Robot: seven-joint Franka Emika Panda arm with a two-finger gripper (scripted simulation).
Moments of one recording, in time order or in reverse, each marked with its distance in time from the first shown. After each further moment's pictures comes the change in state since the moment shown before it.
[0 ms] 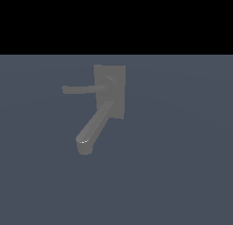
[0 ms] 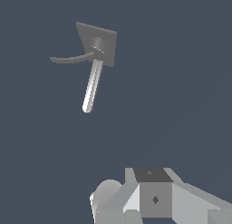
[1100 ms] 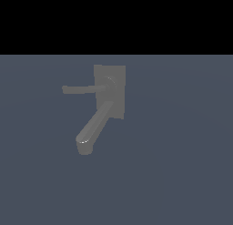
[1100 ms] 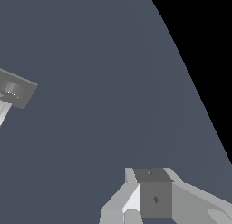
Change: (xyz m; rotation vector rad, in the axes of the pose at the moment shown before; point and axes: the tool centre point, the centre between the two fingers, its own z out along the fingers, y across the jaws) arm 0.038 -0.009 -0.098 -0.739 0.312 -0.017
